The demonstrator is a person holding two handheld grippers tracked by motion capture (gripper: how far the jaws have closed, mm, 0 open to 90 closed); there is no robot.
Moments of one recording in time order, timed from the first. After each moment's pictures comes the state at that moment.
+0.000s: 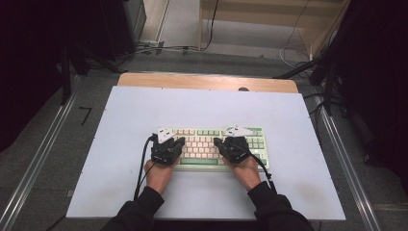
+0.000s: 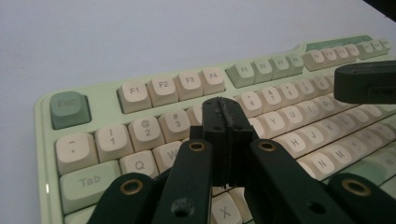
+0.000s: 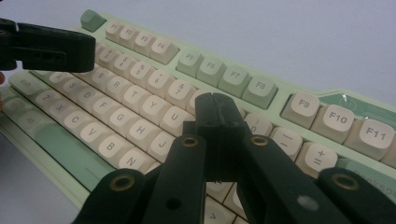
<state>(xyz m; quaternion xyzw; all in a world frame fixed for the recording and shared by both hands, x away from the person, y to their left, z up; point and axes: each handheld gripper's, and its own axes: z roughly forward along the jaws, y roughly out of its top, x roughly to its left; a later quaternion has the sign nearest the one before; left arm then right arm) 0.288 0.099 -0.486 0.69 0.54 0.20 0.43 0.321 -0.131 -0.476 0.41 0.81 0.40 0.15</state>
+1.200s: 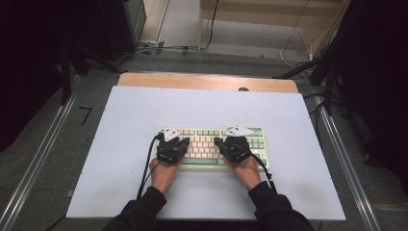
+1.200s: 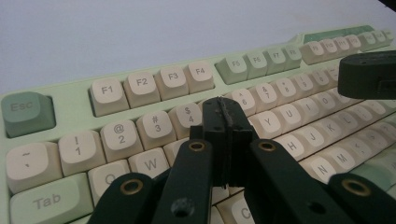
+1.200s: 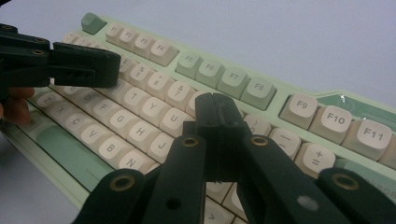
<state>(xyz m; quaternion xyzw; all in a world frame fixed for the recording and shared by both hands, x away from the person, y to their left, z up) 0.297 0.088 -0.493 0.70 0.54 0.19 0.43 0.321 -0.132 -0.475 0.41 0.80 0.41 0.15</state>
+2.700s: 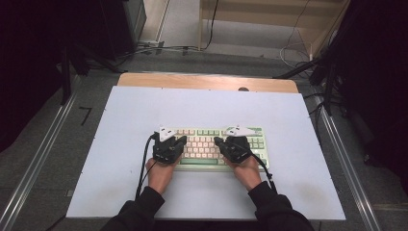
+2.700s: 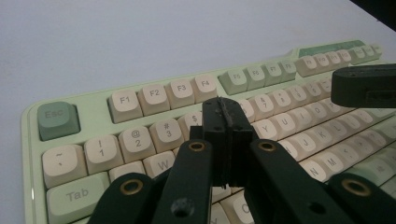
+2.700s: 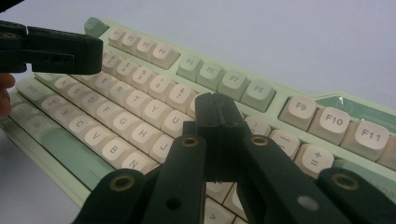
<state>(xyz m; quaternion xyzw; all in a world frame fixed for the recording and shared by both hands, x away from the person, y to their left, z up) 0.290 0.098 -0.482 0.69 0.54 0.20 0.44 0.321 -0.133 -0.474 0.41 0.80 0.41 0.15</state>
